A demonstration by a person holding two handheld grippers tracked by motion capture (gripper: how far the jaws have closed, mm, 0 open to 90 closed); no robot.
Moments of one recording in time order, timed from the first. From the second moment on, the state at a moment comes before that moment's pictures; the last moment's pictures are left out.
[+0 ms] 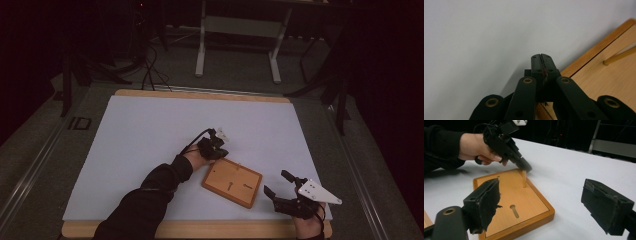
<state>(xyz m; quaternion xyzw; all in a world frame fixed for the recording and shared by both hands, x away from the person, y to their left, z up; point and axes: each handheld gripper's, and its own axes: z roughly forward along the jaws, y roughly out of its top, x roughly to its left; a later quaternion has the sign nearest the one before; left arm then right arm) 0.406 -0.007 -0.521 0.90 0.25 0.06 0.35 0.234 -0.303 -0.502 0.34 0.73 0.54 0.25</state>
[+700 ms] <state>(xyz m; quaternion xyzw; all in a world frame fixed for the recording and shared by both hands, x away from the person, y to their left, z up) 0.339 0.009 -0.493 0.89 0.23 0.04 0.40 0.235 -0.302 -0.502 0.34 0.73 0.54 0.24</state>
